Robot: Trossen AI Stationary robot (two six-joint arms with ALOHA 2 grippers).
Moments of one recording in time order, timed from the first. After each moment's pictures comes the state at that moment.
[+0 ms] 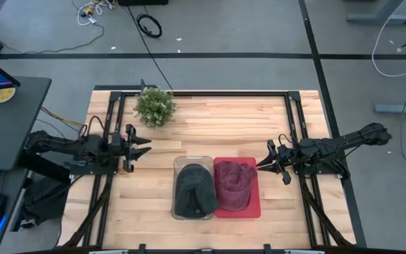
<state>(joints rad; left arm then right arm) -0.17 0.12 0.01 0.36 -0.29 -0.01 0.25 0.27 0.02 0.13 -0.03 0.23</state>
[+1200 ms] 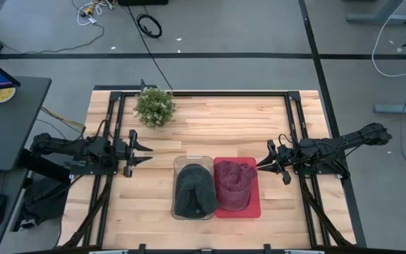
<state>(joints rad) -0.18 0.01 0.02 0.02 -0.17 0.05 0.25 0.27 0.02 0.13 -0.03 0.23</state>
